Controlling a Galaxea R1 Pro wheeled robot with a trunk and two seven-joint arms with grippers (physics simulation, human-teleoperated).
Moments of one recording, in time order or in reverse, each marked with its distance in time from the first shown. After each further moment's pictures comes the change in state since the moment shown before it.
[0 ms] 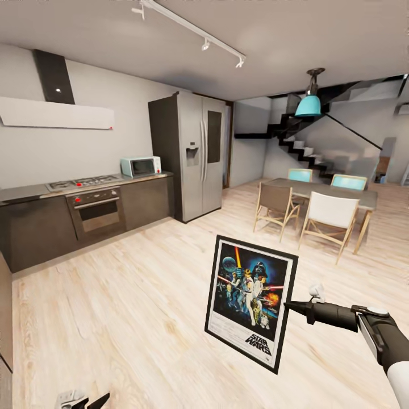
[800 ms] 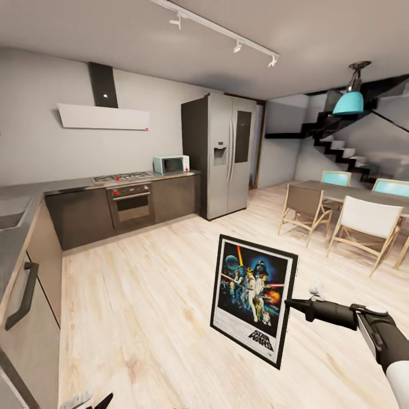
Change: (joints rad) left arm 0.020 -0.076 0.012 0.042 0.157 -0.062 0.216; right arm -0.001 0.004 0.005 -0.011 0.002 0.001 -0.079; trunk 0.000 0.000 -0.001
